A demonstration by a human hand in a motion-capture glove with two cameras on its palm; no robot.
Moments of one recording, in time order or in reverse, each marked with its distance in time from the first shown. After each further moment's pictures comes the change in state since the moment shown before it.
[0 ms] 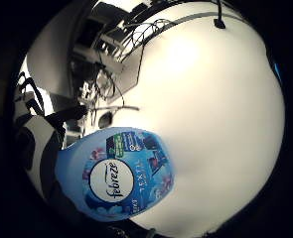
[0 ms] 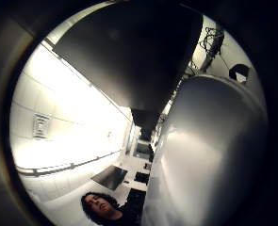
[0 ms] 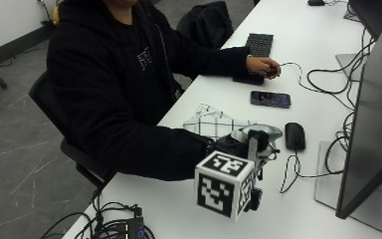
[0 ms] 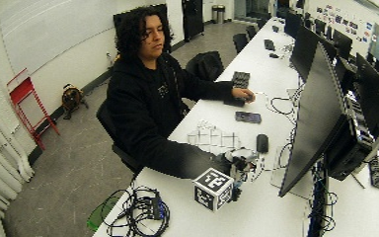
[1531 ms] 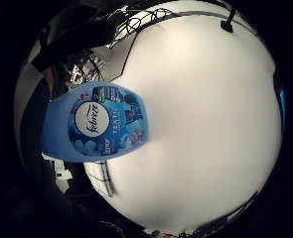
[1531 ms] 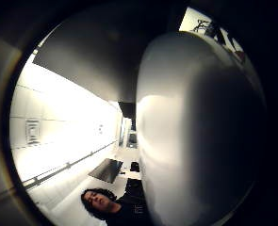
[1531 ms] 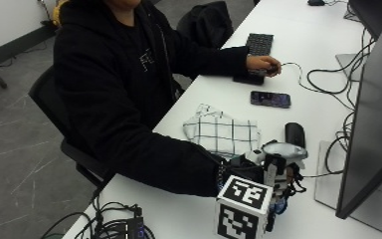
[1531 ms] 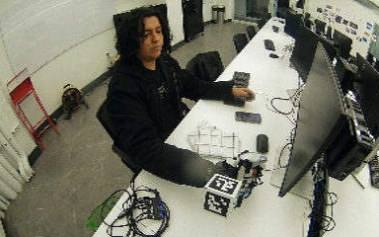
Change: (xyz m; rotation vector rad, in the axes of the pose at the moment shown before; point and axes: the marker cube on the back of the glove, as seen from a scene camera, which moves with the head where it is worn) arm 0.040 -0.031 0.002 -0.073 -0.041 0.051
